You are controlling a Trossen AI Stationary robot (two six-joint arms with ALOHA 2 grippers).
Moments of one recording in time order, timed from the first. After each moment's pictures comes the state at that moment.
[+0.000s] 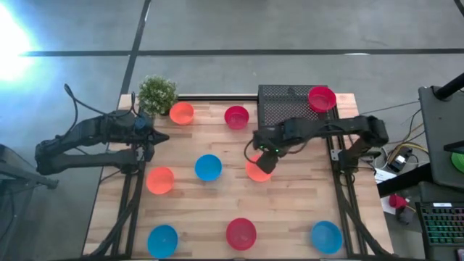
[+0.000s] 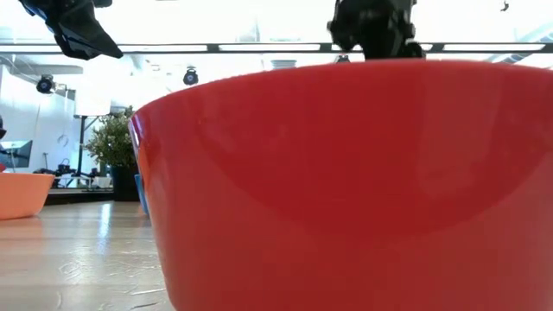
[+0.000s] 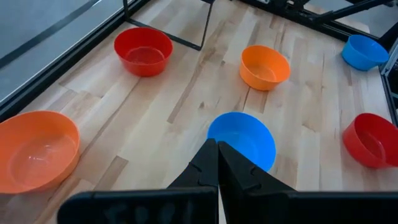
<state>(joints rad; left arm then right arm) 0.25 0.58 0.83 -0.91 0.01 -0.21 0.01 1.67 1.51 -1.26 0.05 0.73</state>
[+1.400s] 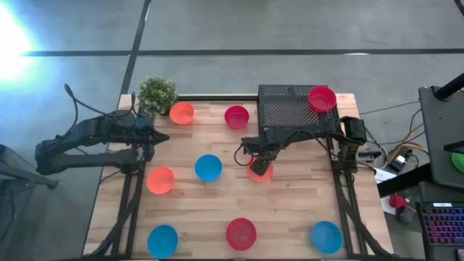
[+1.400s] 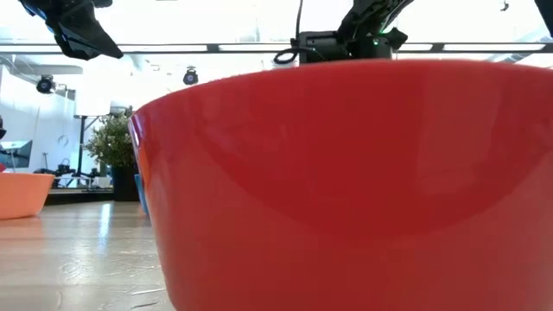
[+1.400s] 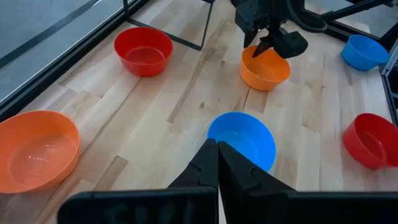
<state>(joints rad) 0.25 0.58 0.83 -0.91 0.01 -0.21 -0.07 1.88 1.29 -0.95 0.05 0.63</state>
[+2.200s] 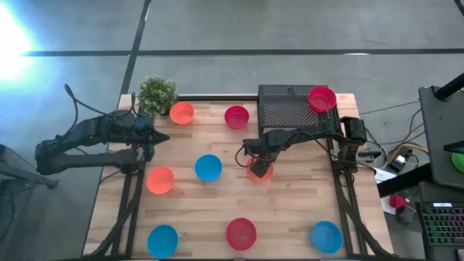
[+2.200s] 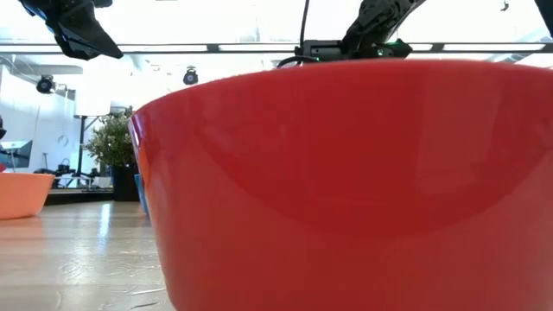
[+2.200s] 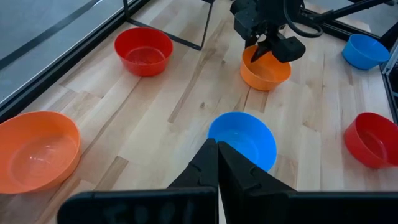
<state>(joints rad) 0.25 0.58 0.83 -0.91 0.01 -0.21 -0.07 1.88 1.22 -0.86 0.02 0.63</state>
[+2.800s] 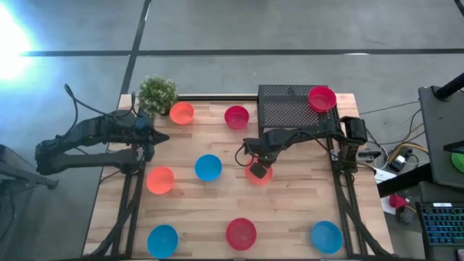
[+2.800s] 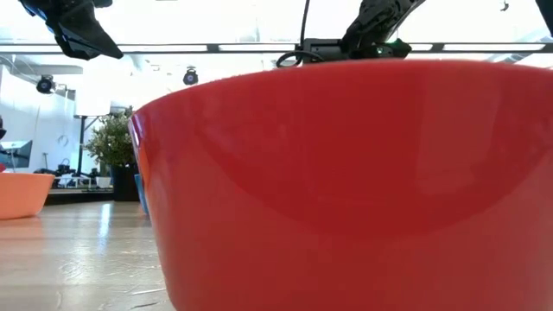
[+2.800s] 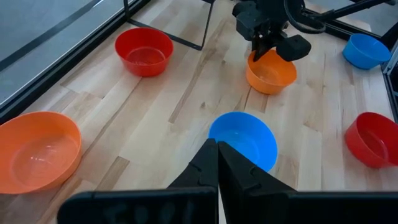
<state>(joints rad) 0.25 0.58 0.83 -0.91 0.01 -0.20 -0.07 1.87 1.22 -0.86 -0.05 0.63</state>
